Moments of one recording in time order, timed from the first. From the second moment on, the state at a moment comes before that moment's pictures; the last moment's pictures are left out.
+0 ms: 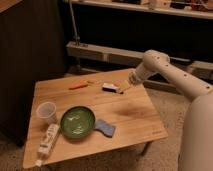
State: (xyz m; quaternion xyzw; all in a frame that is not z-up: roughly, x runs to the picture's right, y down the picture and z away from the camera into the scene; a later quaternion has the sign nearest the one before) arm 0.129 -0.010 0.847 -0.33 -0.07 0.50 0.80
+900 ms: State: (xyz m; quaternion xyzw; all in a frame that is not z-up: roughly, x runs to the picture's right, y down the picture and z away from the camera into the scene) arm 0.111 0.001 0.820 -0.28 -0.23 0.29 0.89
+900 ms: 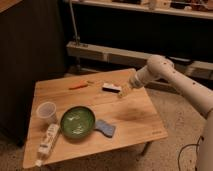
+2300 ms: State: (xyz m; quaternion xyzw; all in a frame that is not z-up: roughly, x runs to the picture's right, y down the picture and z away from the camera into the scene) arm -0.043 -0.087 0.853 -0.19 -0.36 0.10 0.91
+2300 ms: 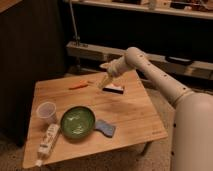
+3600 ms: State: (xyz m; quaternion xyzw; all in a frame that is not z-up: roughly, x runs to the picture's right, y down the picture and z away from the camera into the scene) arm -0.147 -0.073 0.928 -0.19 -0.31 0.10 0.93
